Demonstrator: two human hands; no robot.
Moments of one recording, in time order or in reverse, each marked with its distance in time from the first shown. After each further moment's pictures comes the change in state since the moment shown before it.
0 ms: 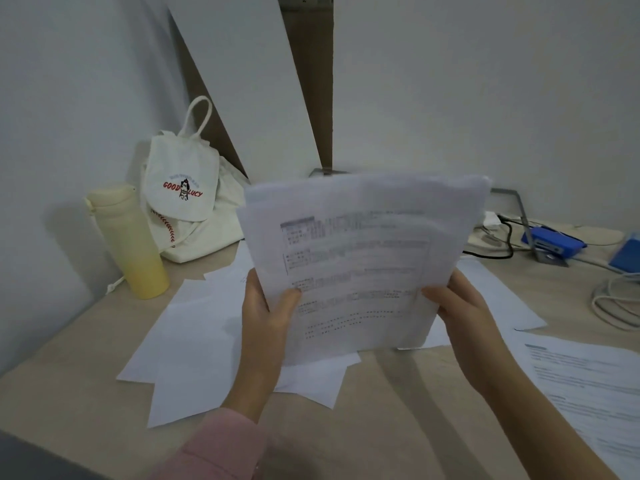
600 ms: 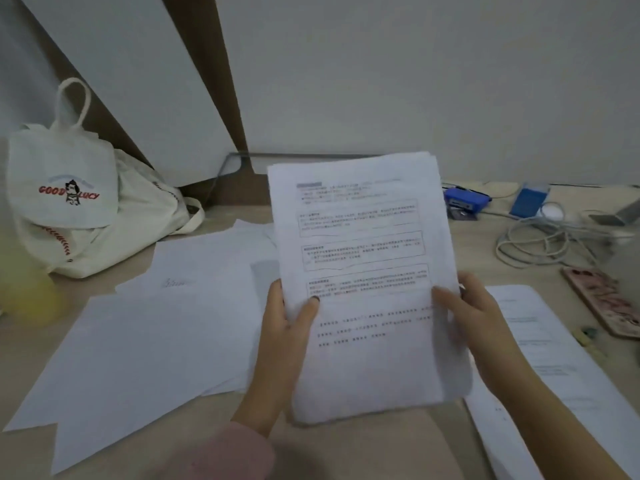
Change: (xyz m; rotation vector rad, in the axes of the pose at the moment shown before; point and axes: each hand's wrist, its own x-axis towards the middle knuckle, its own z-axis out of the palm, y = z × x) left_hand -0.044 -0.023 0.086 0.066 -0.301 -0.181; right_hand -0.042 0.011 -0.093 -0.192 0.372 0.174
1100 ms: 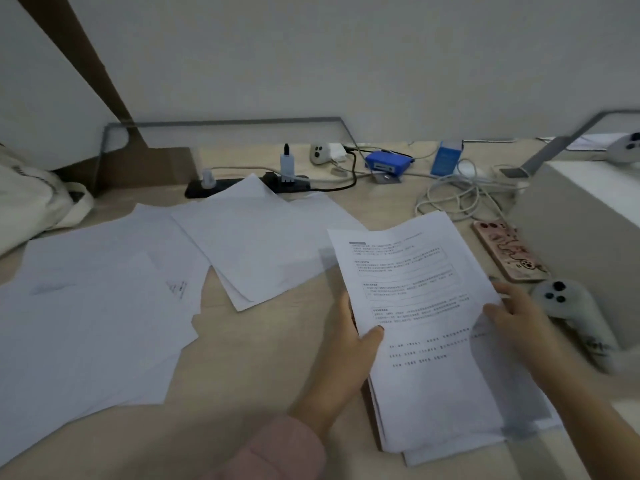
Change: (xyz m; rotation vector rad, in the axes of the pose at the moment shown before) left_hand -0.032 -0.060 0.158 0.100 -0.506 -0.221; right_hand 0.016 0.083 -0.163 -0.394 0.315 0.227
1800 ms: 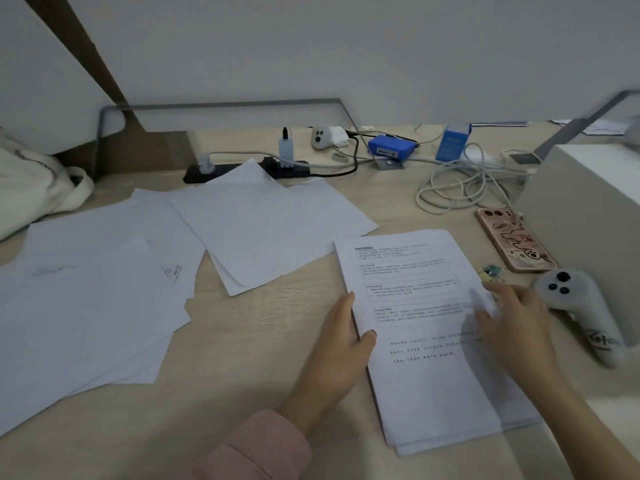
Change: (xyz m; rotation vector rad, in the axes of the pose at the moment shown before) left_hand -0.005 -0.020 0.006 0.242 -0.021 -0.035; right_hand -0.004 0.023 0.003 -0.440 0.088 -0.201
